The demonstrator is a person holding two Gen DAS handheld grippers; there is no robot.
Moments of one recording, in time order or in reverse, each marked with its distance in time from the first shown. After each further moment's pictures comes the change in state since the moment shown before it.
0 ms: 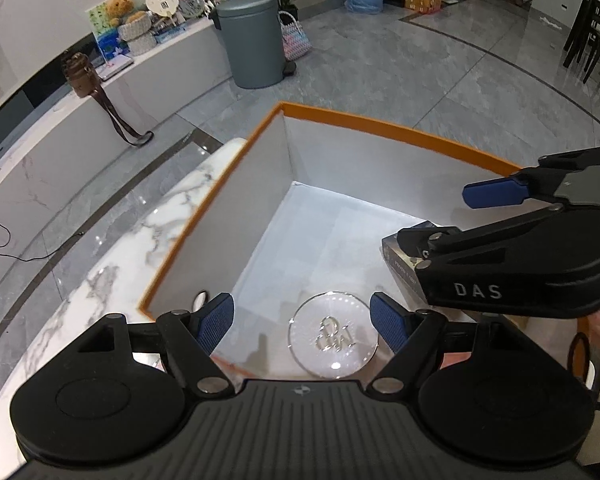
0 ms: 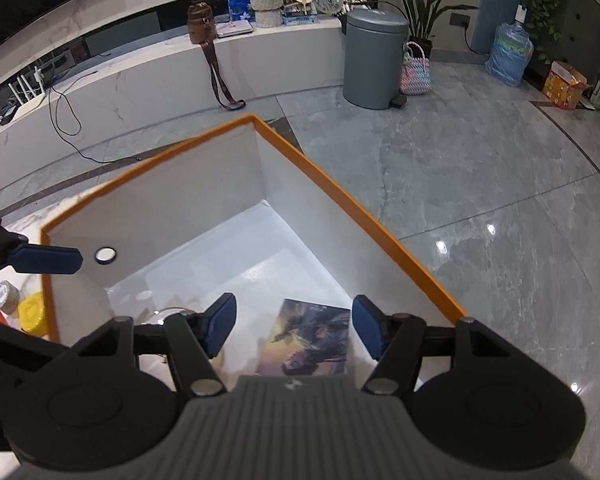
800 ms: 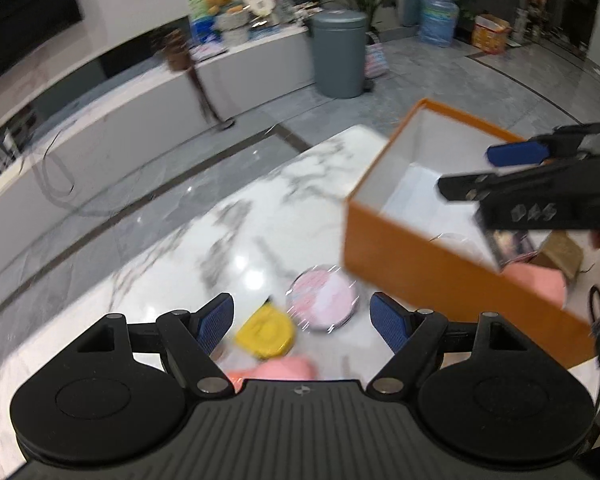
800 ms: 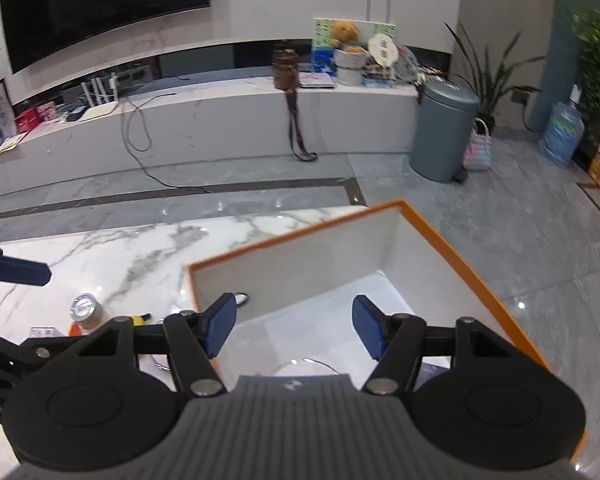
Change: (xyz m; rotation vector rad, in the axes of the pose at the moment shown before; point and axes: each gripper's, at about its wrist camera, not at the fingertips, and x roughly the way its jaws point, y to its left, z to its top) left arm -0.063 0.104 -0.085 -0.187 -0.049 0.109; right arm -0.041 0.103 0.004 -0.170 -0.166 0.115
